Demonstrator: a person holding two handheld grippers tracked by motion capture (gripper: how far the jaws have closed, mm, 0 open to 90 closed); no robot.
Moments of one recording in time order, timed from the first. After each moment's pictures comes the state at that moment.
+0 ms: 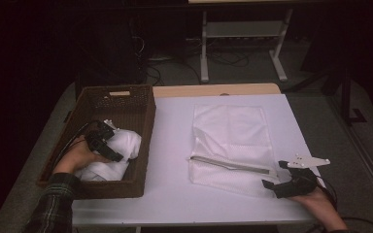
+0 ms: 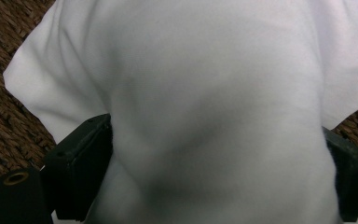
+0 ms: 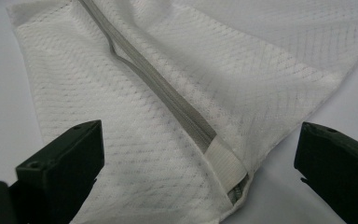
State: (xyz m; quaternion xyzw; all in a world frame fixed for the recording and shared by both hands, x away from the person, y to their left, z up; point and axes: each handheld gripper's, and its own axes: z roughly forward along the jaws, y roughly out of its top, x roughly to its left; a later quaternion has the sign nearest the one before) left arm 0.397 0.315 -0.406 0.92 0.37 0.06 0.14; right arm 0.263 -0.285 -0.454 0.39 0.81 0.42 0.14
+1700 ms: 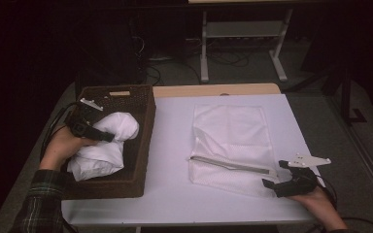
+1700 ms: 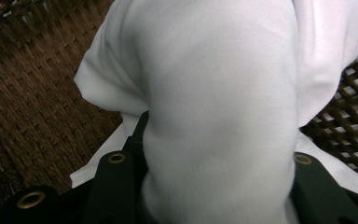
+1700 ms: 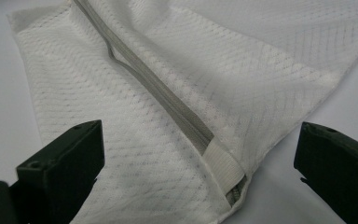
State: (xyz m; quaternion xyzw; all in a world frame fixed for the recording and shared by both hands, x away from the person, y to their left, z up) left arm 0.387 0.326 -0.319 0.88 0.41 0.07 0.24; right arm 0.265 -0.287 -0.455 0.40 0.80 0.42 0.14
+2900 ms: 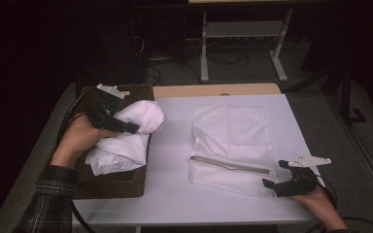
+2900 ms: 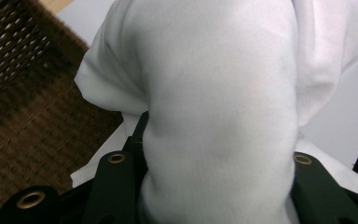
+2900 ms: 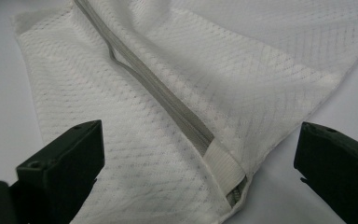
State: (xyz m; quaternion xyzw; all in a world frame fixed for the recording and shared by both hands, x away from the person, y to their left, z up) left arm 0.370 0.245 -0.263 0.90 0.33 0.06 0.30; right arm 0.265 -0.288 -0.455 0.39 0.80 0.43 0.14
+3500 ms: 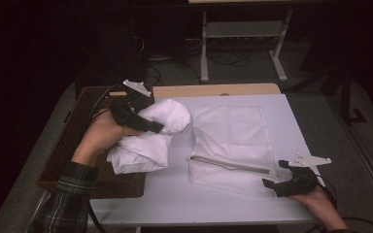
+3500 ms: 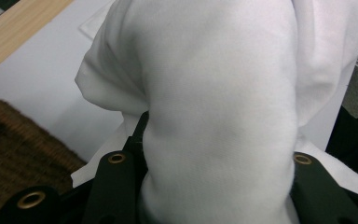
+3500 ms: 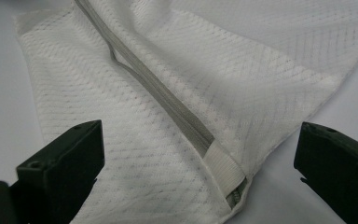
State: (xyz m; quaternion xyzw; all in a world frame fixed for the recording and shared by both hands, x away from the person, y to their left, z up) left arm 0.364 0.179 -0.249 0.91 0.27 0.04 0.31; right arm 0.265 -0.288 -0.454 0.39 0.80 0.43 0.13
